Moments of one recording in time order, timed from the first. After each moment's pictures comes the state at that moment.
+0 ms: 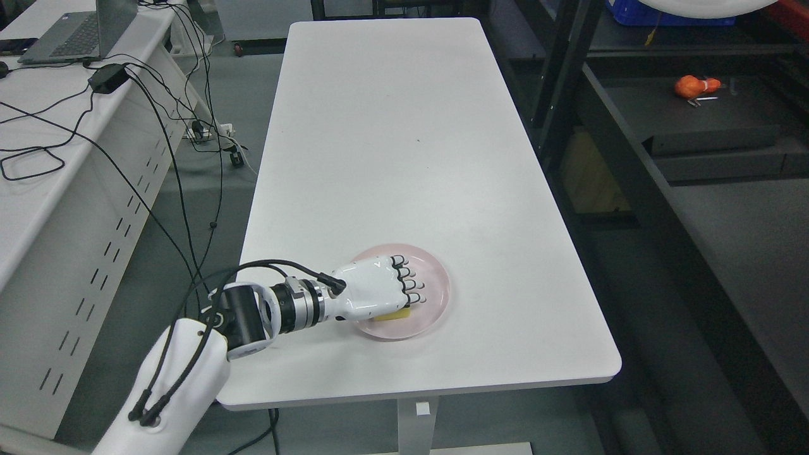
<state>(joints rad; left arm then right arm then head) -0.60 0.27 -0.45 -1.50 -1.38 -0.77 -0.39 -0.08 0.00 -0.21 0.00 -0.12 0.00 -0.07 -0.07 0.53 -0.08</state>
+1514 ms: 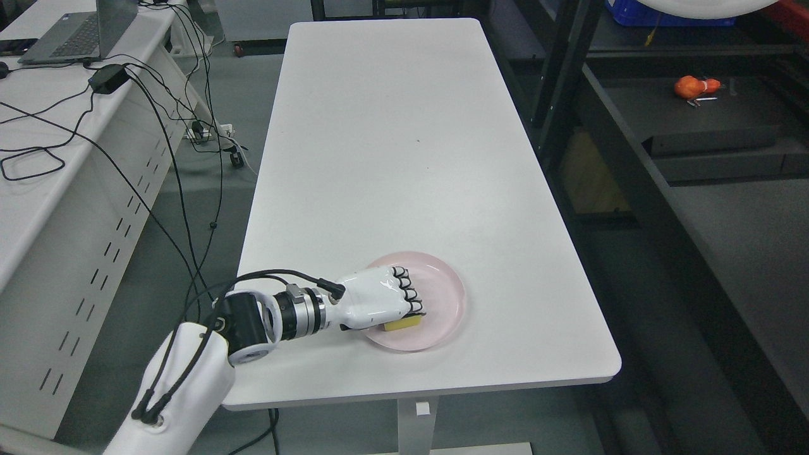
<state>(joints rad) -0.58 0.25 -0.42 -1.43 -1.26 -0.77 -0.42 -0.08 0.00 -0.21 0.00 -0.12 0.00 -0.07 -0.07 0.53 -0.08</state>
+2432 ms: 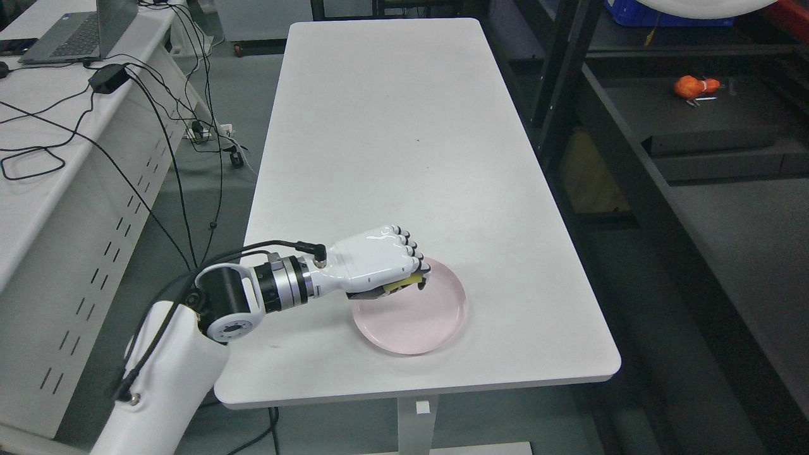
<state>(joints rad) -0.63 0.23 -0.32 -1.45 -0.88 -0.79 -0.42 -0.08 0.00 -0.21 0.00 -0.12 0.00 -0.07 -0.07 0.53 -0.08</state>
